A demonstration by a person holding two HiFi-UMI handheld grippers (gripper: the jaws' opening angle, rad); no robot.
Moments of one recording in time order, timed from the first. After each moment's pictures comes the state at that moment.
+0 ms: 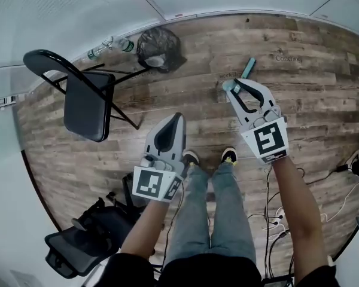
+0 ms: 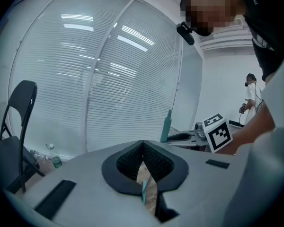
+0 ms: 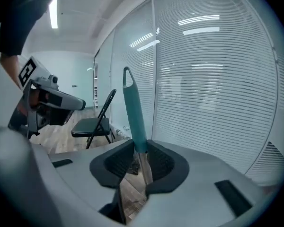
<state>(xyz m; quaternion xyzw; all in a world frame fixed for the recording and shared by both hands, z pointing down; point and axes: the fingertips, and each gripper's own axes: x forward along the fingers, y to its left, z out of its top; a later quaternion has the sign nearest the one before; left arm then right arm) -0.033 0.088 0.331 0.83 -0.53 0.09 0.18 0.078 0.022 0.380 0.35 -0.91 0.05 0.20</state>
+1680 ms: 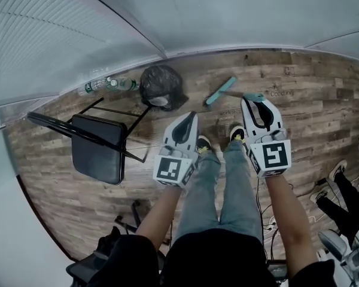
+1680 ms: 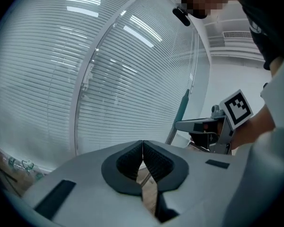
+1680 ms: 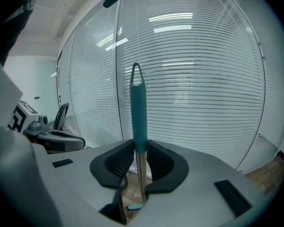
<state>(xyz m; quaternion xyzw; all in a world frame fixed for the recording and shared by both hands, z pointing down) -0.094 -0.179 0.348 0.84 -0.48 0.07 0.22 0.039 -0.223 0.317 0.50 -0.84 0.12 0.17</state>
